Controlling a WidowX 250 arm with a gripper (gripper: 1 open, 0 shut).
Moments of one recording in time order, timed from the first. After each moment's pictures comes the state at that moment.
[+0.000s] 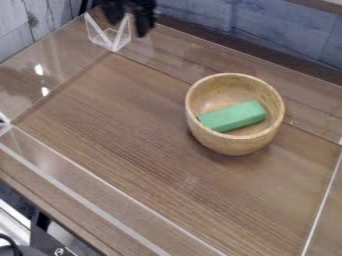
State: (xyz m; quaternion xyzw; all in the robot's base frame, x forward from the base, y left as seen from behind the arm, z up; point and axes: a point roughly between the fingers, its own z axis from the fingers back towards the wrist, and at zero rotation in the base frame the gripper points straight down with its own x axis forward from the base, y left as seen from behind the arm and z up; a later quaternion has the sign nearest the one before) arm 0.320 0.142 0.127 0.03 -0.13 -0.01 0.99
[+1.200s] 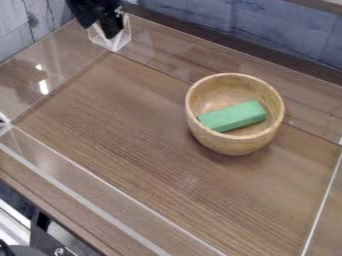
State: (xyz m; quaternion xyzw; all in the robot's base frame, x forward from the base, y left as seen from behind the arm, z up) arm 0.301 0.164 0.128 -0.01 -0.14 -0.05 0.99
